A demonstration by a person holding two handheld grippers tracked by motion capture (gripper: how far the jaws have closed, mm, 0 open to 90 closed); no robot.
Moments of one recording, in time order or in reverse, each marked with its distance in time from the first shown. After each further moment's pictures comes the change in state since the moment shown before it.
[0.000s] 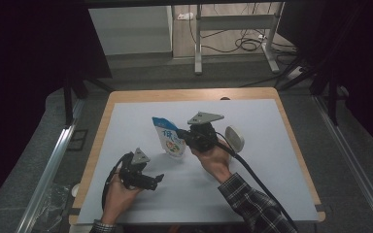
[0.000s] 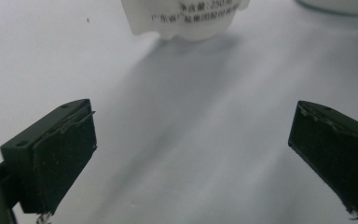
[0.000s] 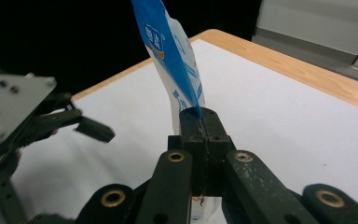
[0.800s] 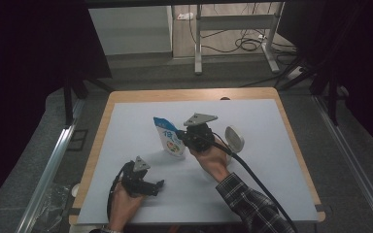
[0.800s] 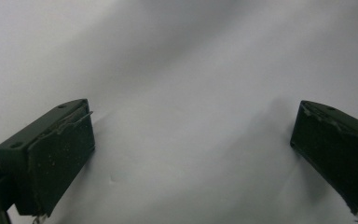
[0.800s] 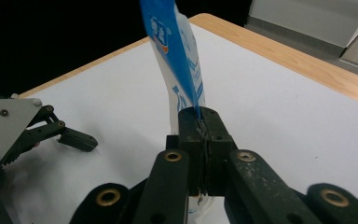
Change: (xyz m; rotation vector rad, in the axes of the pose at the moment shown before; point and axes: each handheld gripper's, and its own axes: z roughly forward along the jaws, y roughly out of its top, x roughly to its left) left arm -0.002 -0.028 0.024 0.010 0.009 -0.077; right arm -0.002 -0.006 0.014 0.048 -0.040 -0.037
